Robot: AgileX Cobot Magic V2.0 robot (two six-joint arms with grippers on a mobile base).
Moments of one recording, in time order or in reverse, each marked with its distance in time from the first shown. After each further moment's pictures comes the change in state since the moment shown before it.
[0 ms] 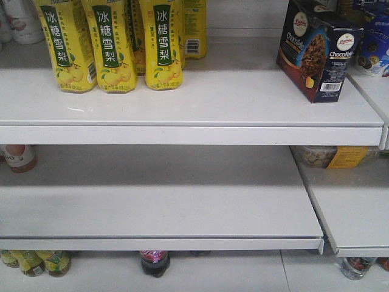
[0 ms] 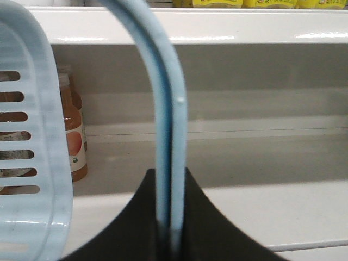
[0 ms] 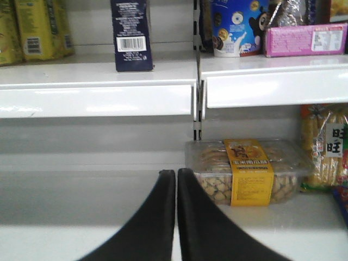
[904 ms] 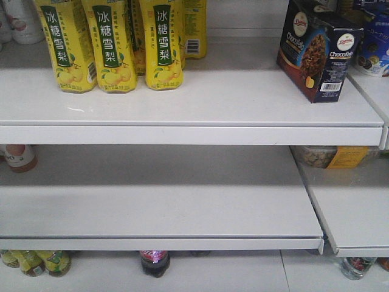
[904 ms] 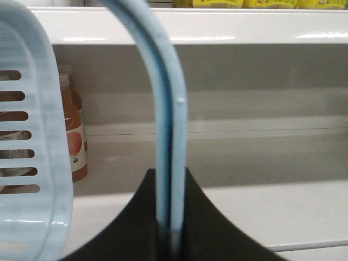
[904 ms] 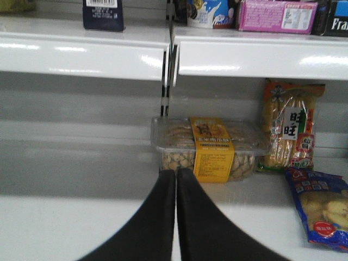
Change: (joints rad) left arm 0.000 0.000 0.000 0.000 0.000 0.000; right arm -0.257 -0.076 0.015 0.962 0.012 -1.067
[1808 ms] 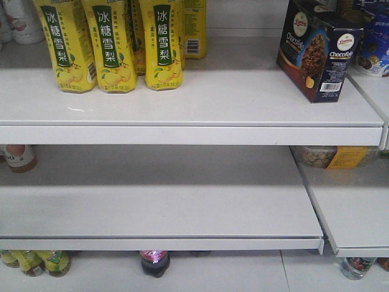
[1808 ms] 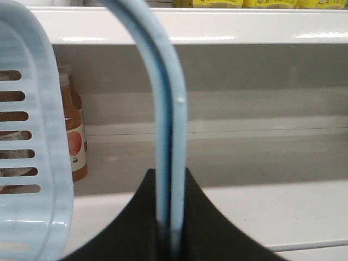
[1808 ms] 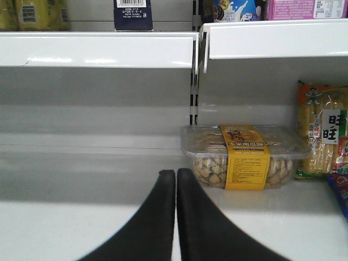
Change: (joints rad) left arm 0.000 0.000 0.000 0.000 0.001 0.000; right arm 0.074 -0.084 0.152 0.023 -0.134 0.041
